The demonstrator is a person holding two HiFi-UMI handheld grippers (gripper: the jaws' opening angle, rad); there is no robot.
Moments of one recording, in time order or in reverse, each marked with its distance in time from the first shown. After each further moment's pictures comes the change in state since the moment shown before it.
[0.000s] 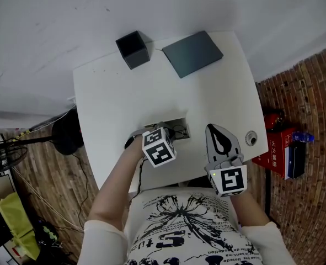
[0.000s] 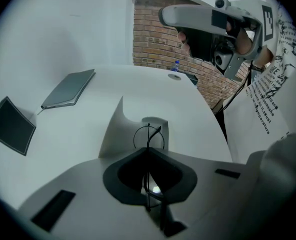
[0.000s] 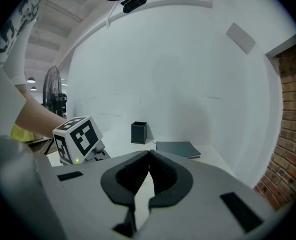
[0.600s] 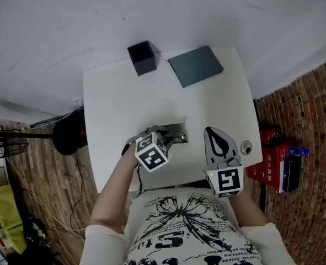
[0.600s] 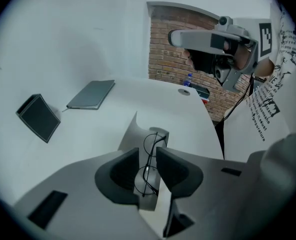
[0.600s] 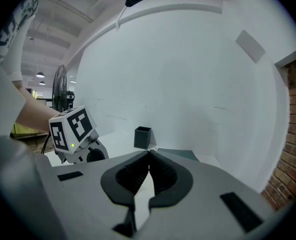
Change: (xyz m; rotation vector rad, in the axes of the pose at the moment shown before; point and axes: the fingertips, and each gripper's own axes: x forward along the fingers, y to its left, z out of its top) left arm -0.045 0.001 0.009 -0.142 -0.107 0.125; right arm -0.012 0.002 0.024 -0.076 -0.033 0.041
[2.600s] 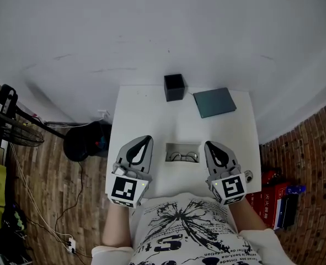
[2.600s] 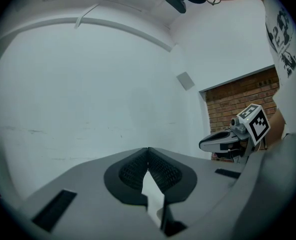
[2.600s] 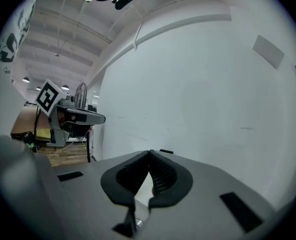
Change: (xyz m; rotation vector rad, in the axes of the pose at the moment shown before) left arm -0.290 0.020 0.016 -0.333 -0.848 0.756; right arm -0.012 0.058 0.078 -0.071 -0.191 0.233
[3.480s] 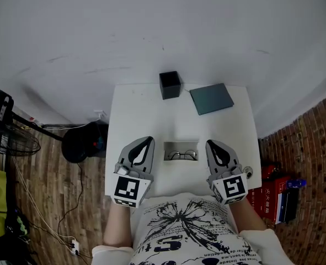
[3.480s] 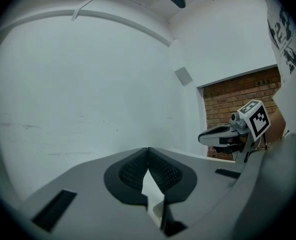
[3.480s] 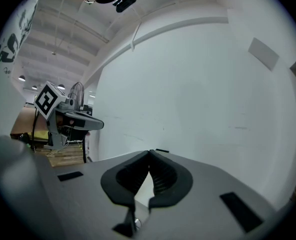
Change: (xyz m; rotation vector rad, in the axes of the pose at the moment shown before) left arm 0.012 -0.009 -0.015 0.003 0.060 -0.040; right arm -0.006 -0.009 -0.003 0.016 -0.007 -0.049
